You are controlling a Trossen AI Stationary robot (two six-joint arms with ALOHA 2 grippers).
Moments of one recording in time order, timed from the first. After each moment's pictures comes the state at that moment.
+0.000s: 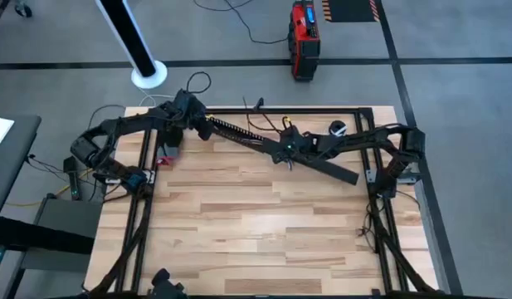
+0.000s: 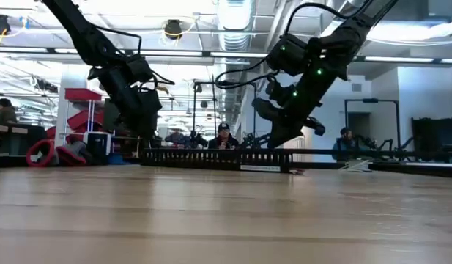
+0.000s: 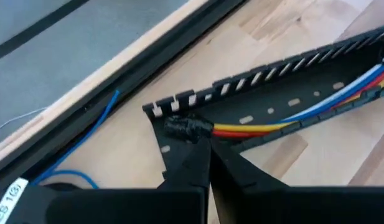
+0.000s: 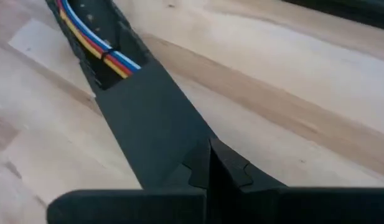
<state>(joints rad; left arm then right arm) 0.93 1.46 0.78 -0.22 0.10 0.09 -0.28 1.73 0.91 -0.05 0.37 0.63</state>
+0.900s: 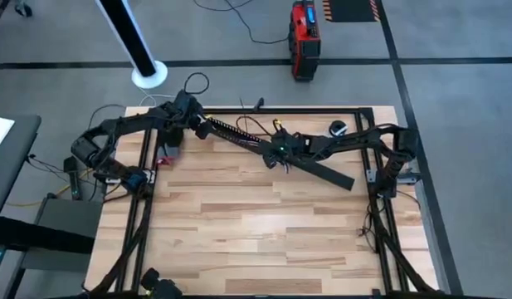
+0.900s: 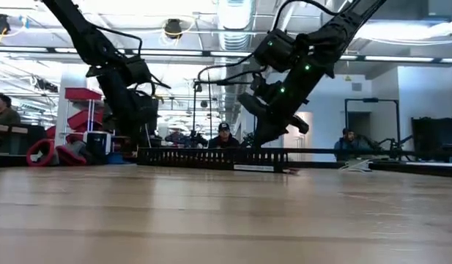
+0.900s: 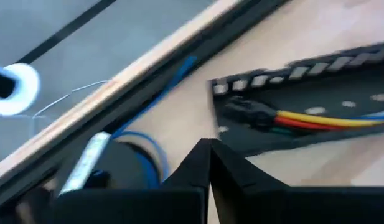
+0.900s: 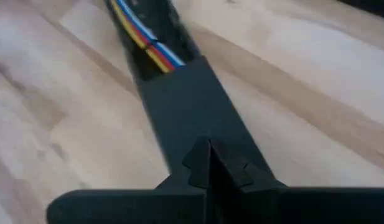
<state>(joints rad) 0.94 1.46 0.78 -0.28 -0.14 0.07 -0.26 1.78 1.00 -0.05 0.28 0.55</state>
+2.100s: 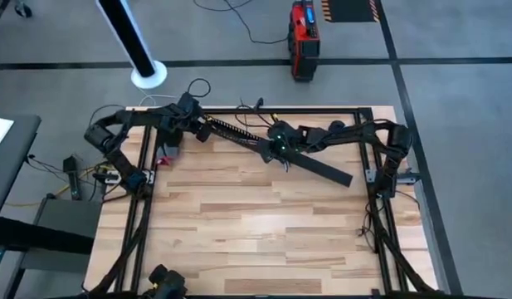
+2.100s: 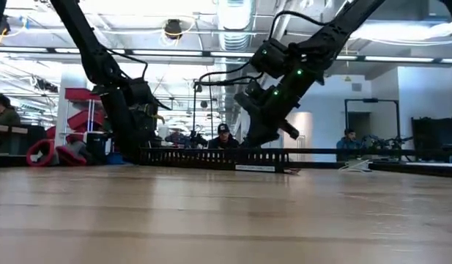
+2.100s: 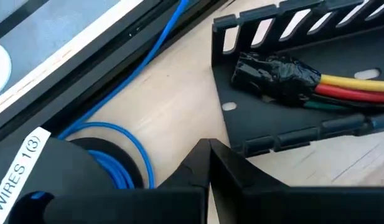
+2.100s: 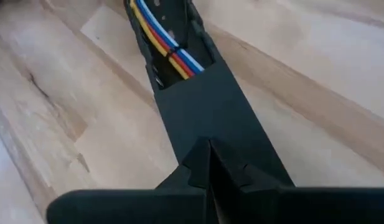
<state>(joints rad) 0.97 1.65 0.78 -0.19 -0.04 0.12 -0.34 1.88 1.08 -0.06 0.11 0.51</state>
